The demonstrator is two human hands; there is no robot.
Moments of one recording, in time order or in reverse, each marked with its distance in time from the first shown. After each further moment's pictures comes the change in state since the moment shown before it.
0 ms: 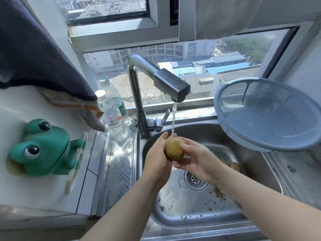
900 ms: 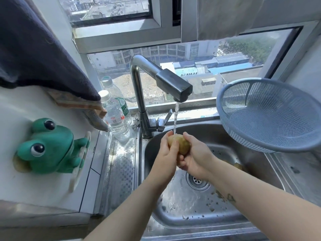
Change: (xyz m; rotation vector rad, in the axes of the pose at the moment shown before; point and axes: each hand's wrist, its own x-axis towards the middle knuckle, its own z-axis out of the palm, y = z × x) left_hand -0.019 0.000 -0.001 0.446 -0.195 0.200; right_hand 0.015 -0.002 0.023 0.114 0.155 0.165
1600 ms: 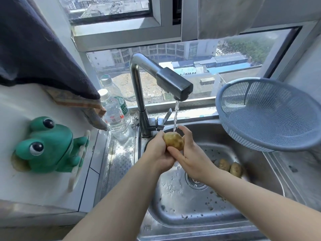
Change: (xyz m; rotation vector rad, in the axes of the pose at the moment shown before) left_hand 0.030 0.030 -0.004 -0.577 0.109 -0.506; right_hand -0.006 0.014 -0.017 -1.286 0.112 -0.740
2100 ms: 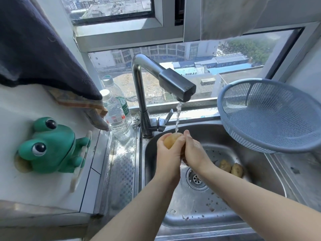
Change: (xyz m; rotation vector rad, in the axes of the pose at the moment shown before) left_hand 0.000 -0.042 -0.004 0.222 0.033 0.451; right_hand 0.015 -0.020 0.002 0.638 0.116 0.410
